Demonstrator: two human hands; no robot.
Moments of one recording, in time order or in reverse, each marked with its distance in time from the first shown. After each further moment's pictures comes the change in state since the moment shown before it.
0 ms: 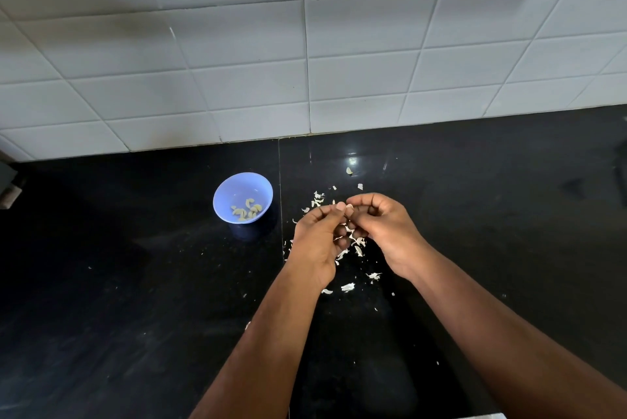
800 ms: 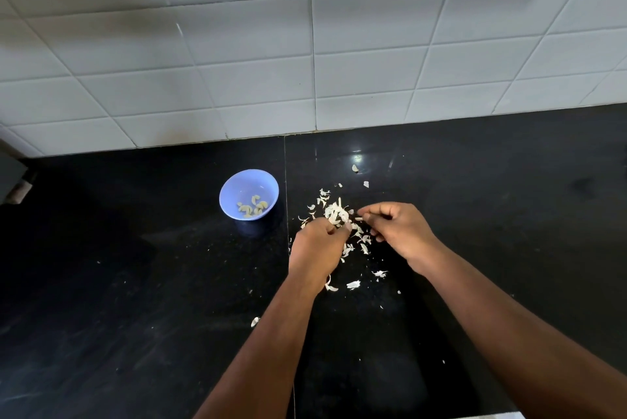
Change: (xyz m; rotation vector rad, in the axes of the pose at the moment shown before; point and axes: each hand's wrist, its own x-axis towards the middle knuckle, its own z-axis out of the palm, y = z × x) left_hand -0.002 -0.008 -0.024 0.911 0.180 0.161; right_hand 0.012 0.016 -0.021 -0.344 0.046 0.036
